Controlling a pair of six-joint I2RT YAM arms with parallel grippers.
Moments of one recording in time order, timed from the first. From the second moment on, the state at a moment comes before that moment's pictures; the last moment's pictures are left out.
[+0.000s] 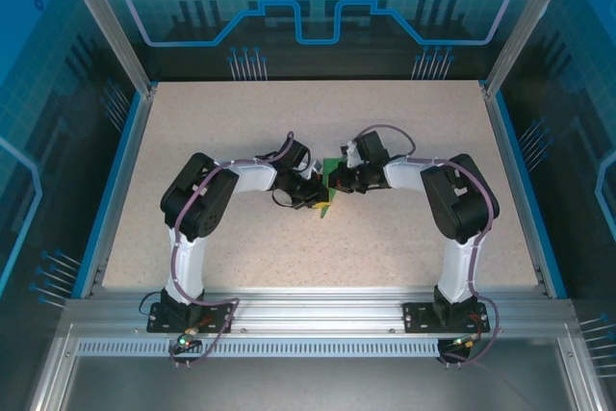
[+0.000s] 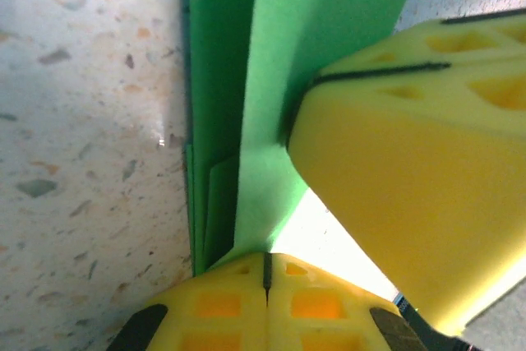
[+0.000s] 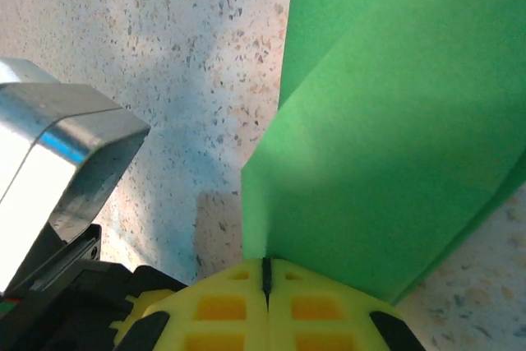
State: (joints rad) left arm -0.51 2.06 1.19 -0.22 0.69 -0.77; right arm 0.41 1.95 1.08 -0.10 -0.54 0.59
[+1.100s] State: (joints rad) left arm -0.51 2.06 1.19 -0.21 0.69 -0.77; right arm 0.34 2.05 1.23 -0.25 -0.55 0.51
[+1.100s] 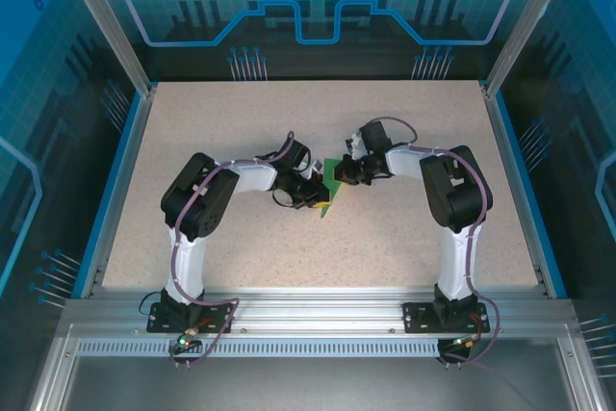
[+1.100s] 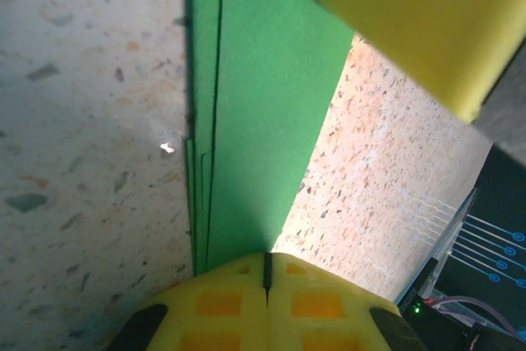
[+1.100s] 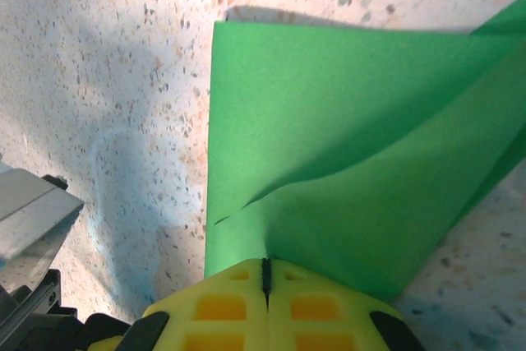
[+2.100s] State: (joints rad) left arm -0.51 2.06 1.19 -0.21 0.69 -0.77; right arm 0.20 2.17 1.43 -0.34 -0.56 0.48
